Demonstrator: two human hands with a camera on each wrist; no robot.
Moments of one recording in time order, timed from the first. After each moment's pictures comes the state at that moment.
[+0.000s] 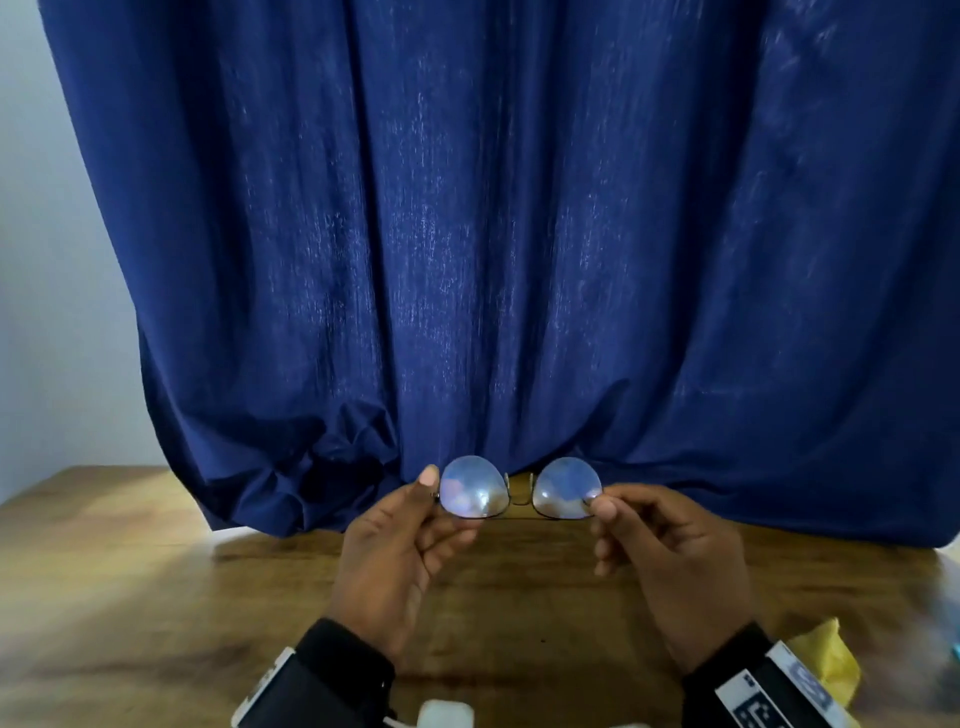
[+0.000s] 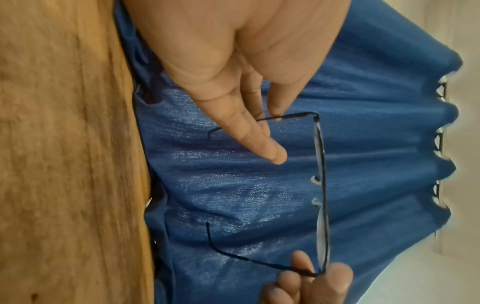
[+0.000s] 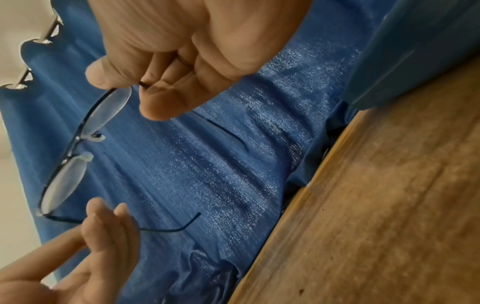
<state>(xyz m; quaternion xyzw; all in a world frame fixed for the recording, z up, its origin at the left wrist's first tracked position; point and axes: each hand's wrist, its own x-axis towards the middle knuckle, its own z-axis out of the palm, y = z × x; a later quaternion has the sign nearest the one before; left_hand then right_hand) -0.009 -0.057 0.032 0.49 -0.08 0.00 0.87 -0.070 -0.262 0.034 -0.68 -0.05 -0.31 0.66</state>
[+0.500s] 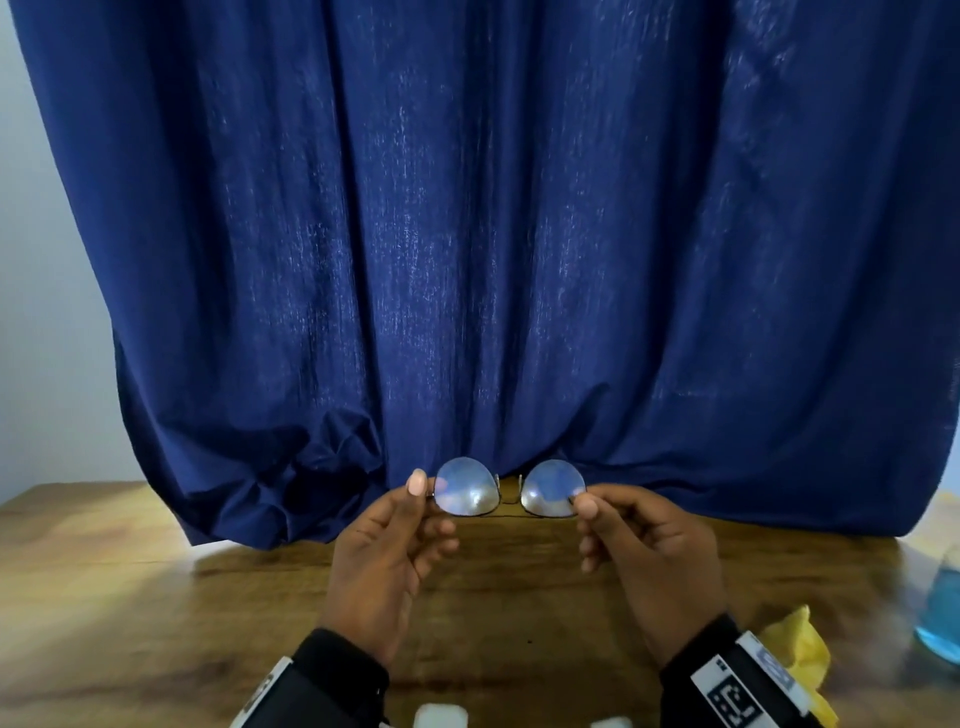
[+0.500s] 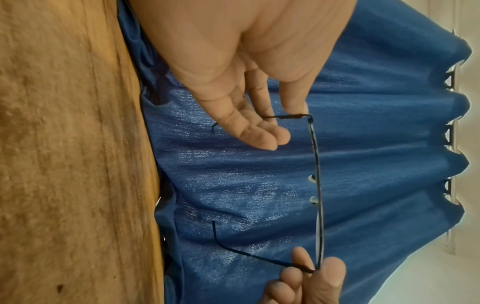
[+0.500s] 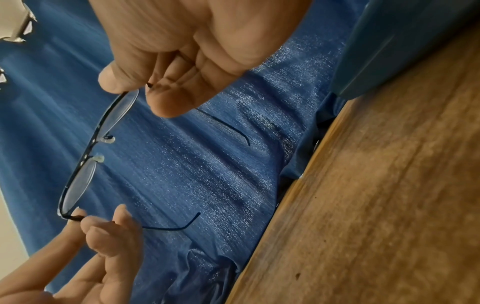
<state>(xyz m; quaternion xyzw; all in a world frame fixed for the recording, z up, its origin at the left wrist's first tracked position) -0.006 -0.058 0.024 0.49 -0.12 0.01 0.86 -0.065 -0.264 0.024 -0.67 -0.04 -0.32 0.67</state>
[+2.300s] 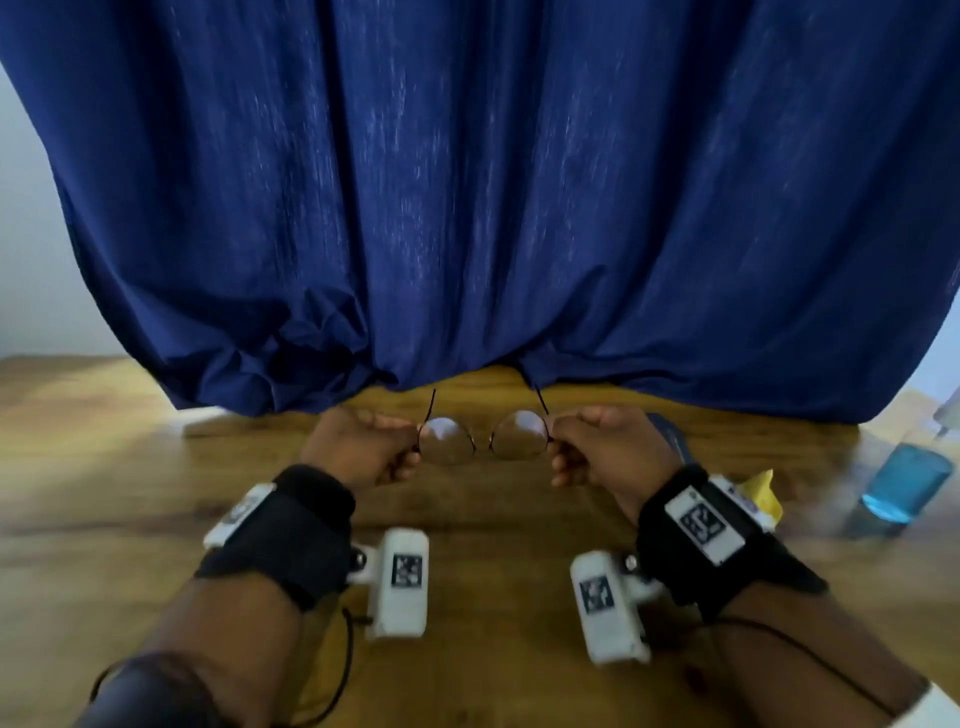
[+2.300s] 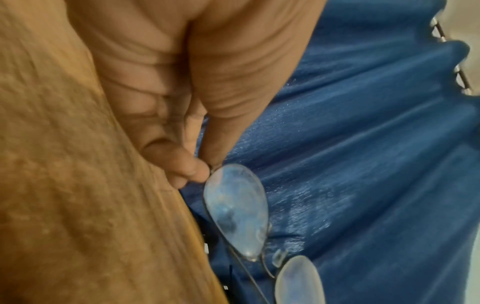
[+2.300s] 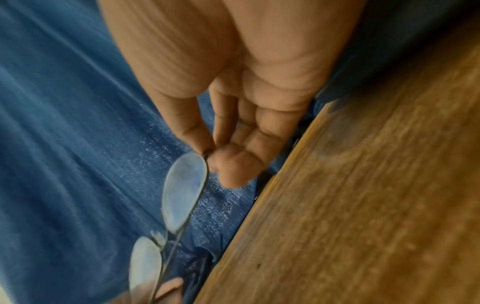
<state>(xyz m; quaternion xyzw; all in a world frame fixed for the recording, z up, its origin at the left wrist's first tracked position) 0.014 -0.036 -0.008 0.75 0.01 -0.05 0.66 -0.050 -0.269 0.000 -0.73 0.10 -0.07 0.67</state>
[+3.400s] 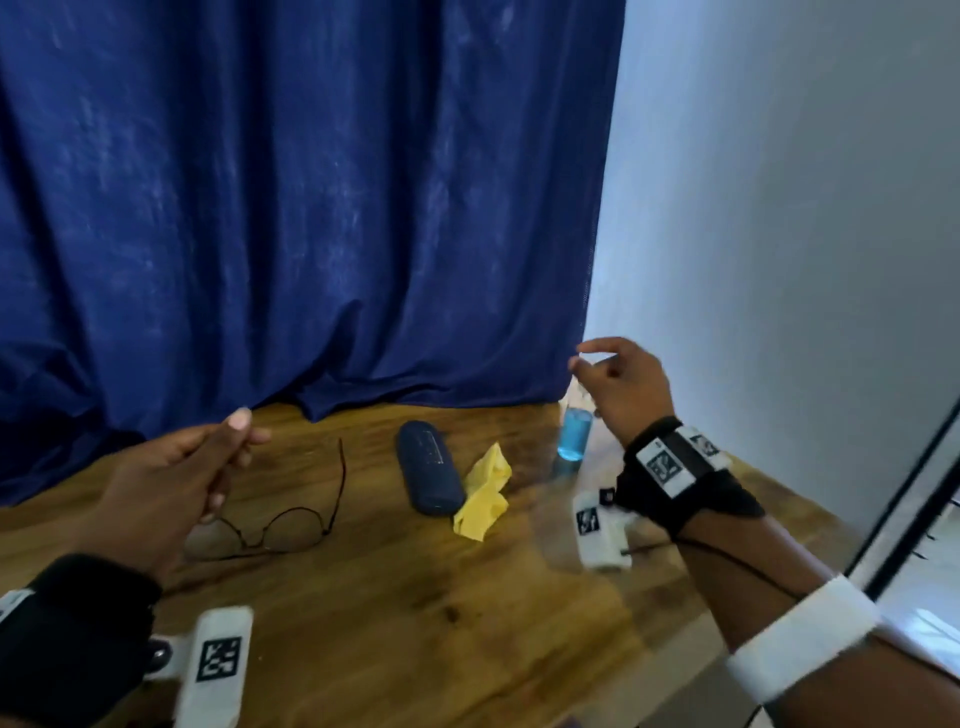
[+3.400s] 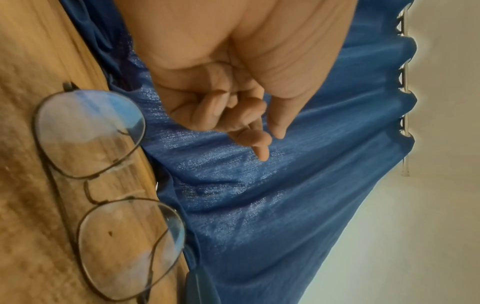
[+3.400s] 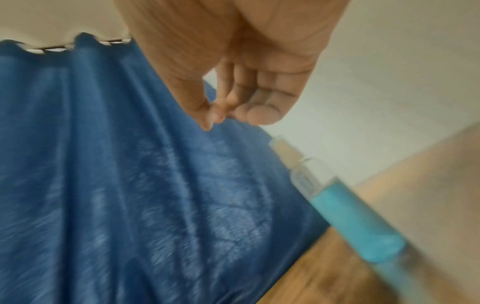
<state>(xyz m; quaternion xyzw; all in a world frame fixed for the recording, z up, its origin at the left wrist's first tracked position) -0.032 -0.079 0.023 0.71 -0.19 -0.01 0.68 -0.183 -0.440 0.066 -0.77 0.26 -0.45 0.36</state>
